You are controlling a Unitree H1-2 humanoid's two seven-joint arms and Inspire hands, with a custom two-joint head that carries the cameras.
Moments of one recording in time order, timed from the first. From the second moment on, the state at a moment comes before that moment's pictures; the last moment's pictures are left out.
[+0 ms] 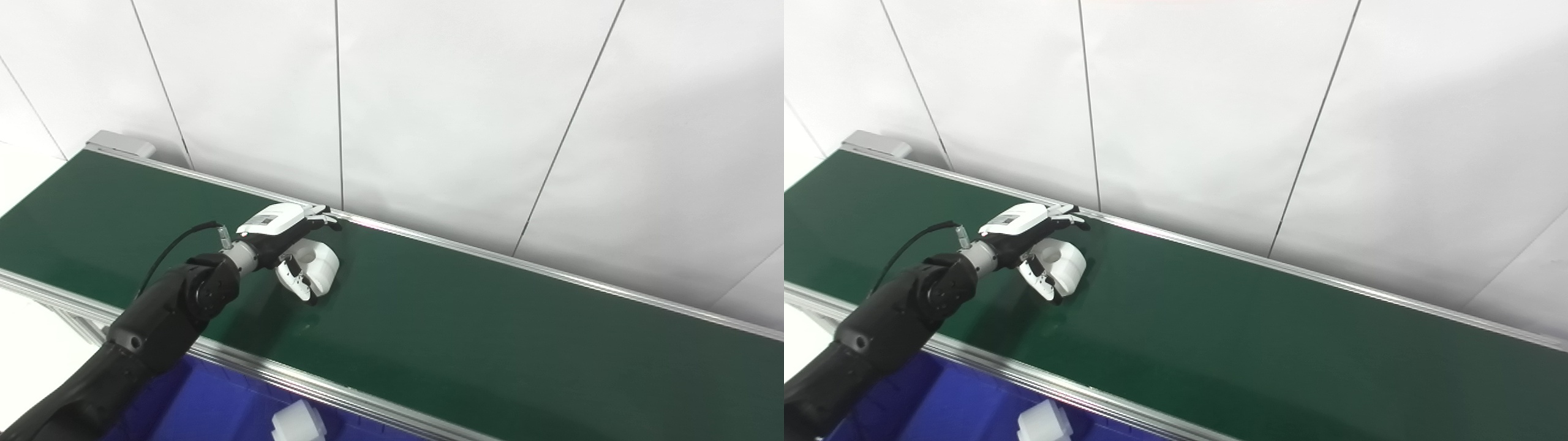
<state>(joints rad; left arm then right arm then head) -0.33 0.54 -0.24 0.29 0.56 -0.05 -0.22 0.43 -0.20 0.32 0.07 -0.21 -0.41 -0.02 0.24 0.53</state>
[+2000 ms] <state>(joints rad) 0.34 0.32 -0.08 -0.24 0.18 -0.30 -0.20 0.48 -0.14 0.28 -0.19 -0.22 -0.28 0.06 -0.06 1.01</state>
